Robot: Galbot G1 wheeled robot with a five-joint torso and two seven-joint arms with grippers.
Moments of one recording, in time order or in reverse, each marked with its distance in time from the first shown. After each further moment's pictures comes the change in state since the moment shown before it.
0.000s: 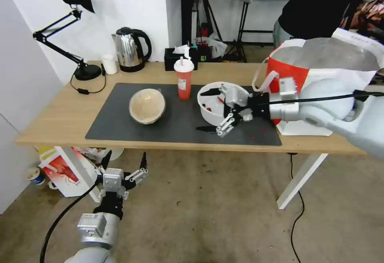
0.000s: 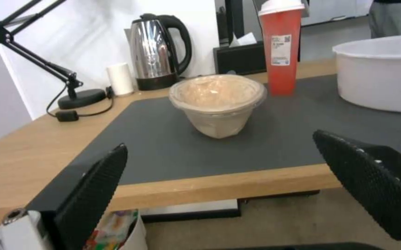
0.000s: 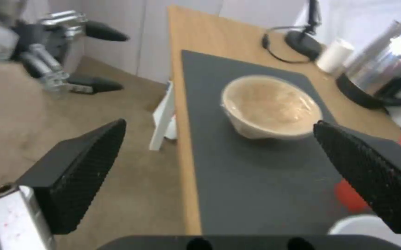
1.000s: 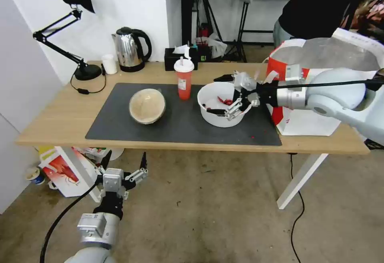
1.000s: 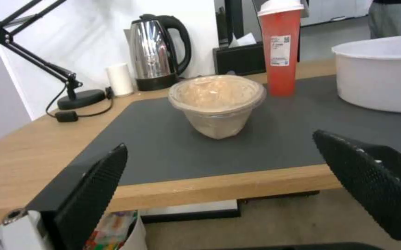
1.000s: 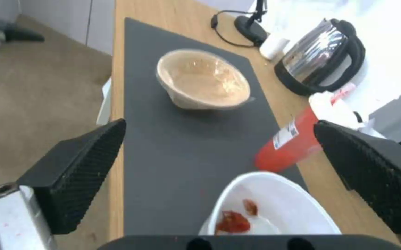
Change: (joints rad) left arm 0.000 0.000 0.000 0.000 0.000 0.000 0.000; right arm 0.045 -0.070 0.026 -0.064 -0.137 0.056 -0.040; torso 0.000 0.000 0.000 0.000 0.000
